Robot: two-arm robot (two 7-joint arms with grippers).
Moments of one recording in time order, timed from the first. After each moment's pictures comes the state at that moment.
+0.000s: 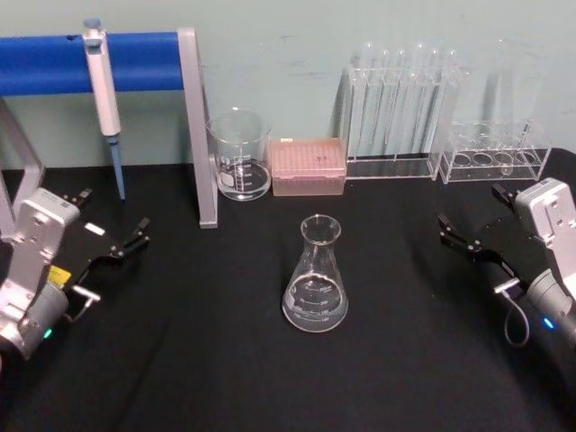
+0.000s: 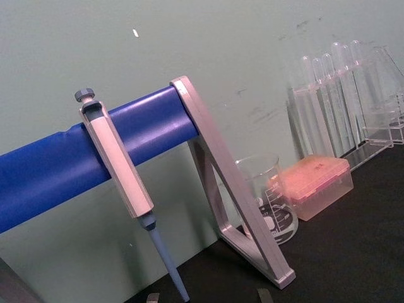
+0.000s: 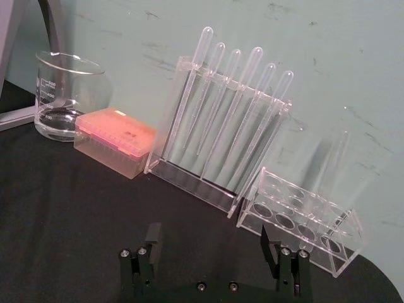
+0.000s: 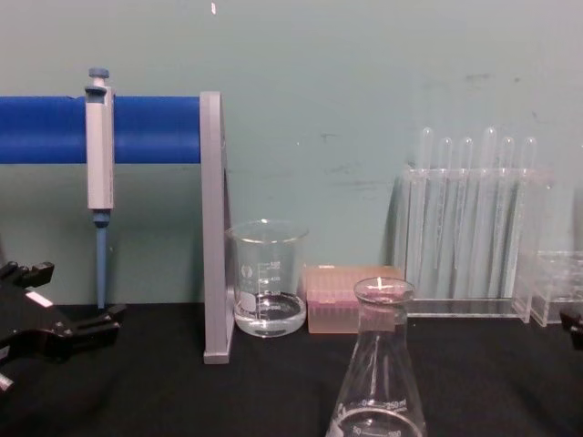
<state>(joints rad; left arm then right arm) -0.20 0.60 0.45 -1.41 -0.25 -0.12 0.03 0.20 0.60 -0.45 -1.41 0.25 -0.12 -0.03</state>
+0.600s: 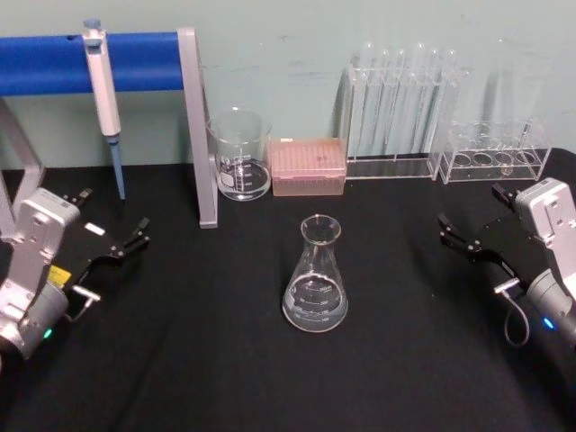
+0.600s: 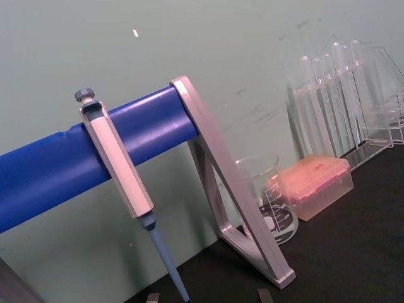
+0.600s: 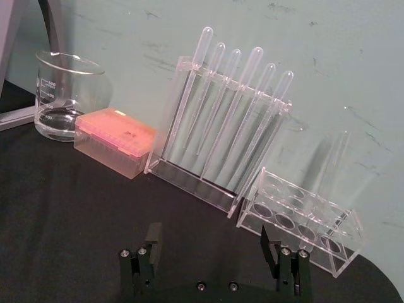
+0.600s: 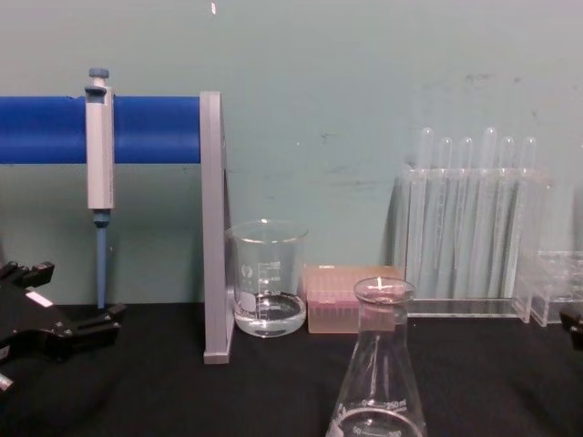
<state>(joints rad) -0.20 0.60 0.45 -1.41 -0.25 -0.12 0.03 0.20 0.60 -0.45 -1.41 0.25 -0.12 -0.03</state>
